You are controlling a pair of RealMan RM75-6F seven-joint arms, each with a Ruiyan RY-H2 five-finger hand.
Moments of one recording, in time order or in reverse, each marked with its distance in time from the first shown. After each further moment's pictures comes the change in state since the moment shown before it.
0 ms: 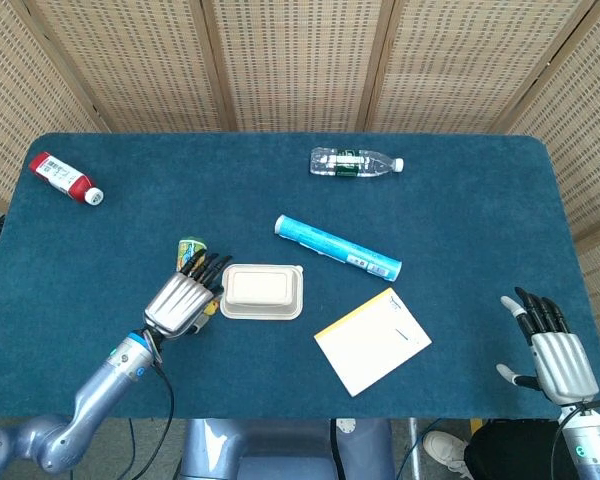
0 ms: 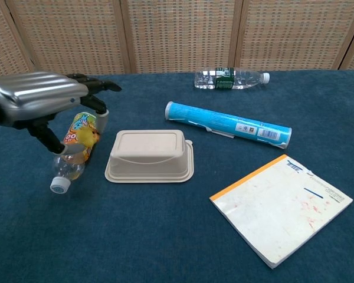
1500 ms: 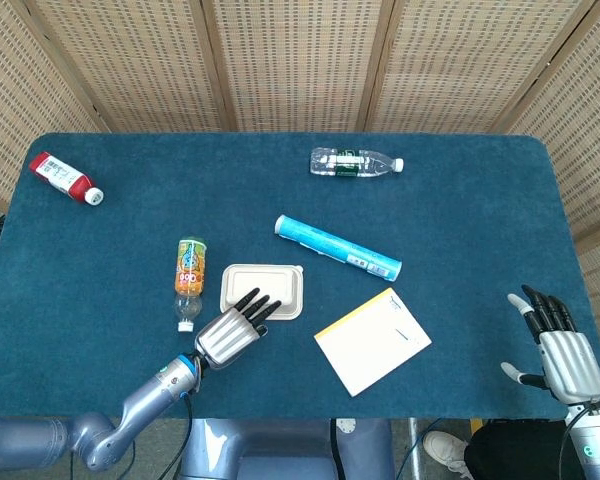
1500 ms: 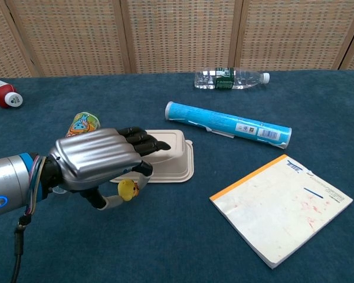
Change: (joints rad) left arm -0.105 -0.226 0.147 0.228 0.134 -0.030 0.035; right arm -0.002 0.019 0.005 -0.002 0.003 0.006 0.046
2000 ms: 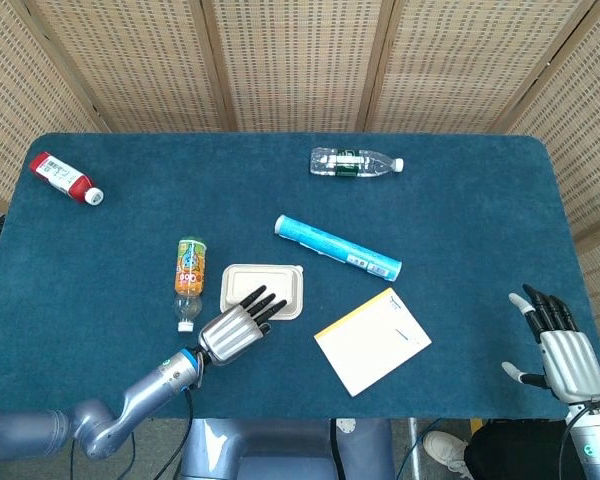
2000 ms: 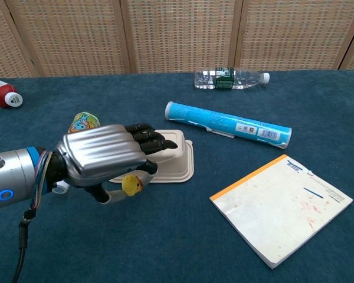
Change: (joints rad) left arm -0.040 0.007 0.006 0.062 0.100 -0.023 -0.047; right arm 0.001 0.001 0.002 0.001 0.009 -0.005 0.000
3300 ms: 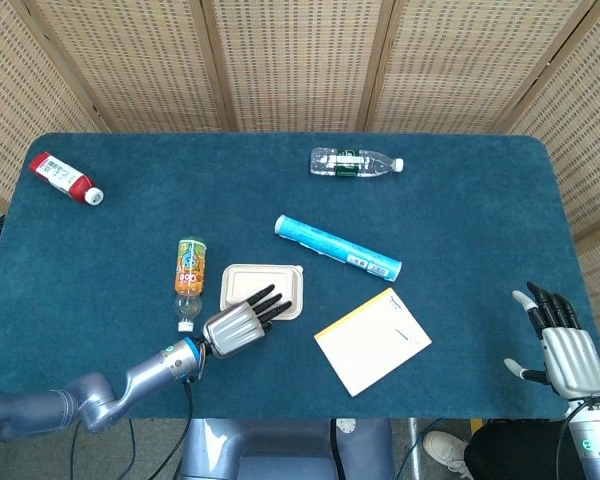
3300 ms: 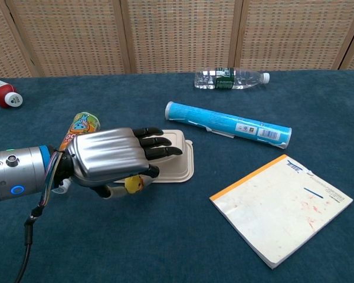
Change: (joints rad) left arm -0.059 -0.044 0.036 0.229 0.202 -0.012 -0.166; right arm 0.005 -0.016 0.016 0.011 0.040 -0.019 -0.025
